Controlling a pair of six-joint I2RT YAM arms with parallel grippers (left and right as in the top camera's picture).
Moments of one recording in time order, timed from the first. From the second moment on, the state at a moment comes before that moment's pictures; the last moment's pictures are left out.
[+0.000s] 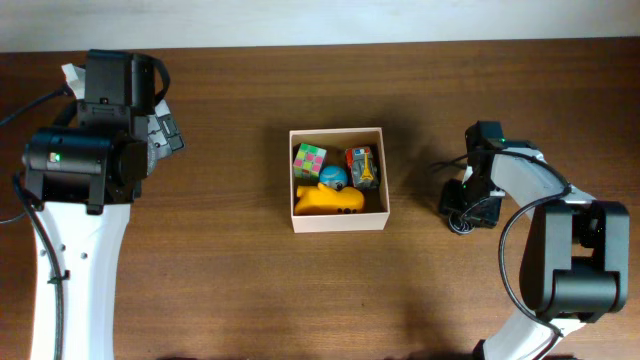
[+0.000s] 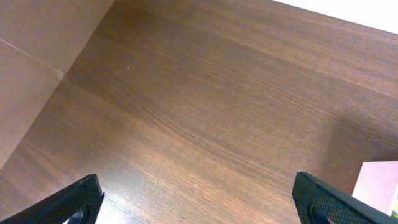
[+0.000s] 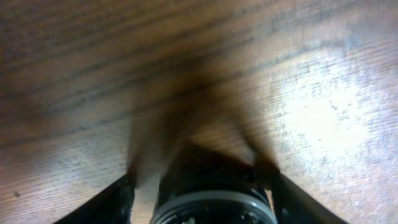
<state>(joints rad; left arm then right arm) -0.11 1.48 1.87 -1.38 -0.50 -0.41 -0.07 1.90 1.17 -0.90 -0.02 0.29</state>
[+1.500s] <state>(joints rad) -0.11 1.48 1.87 -1.38 -0.50 -0.41 0.50 1.70 1.55 -0.79 0.00 0.20</state>
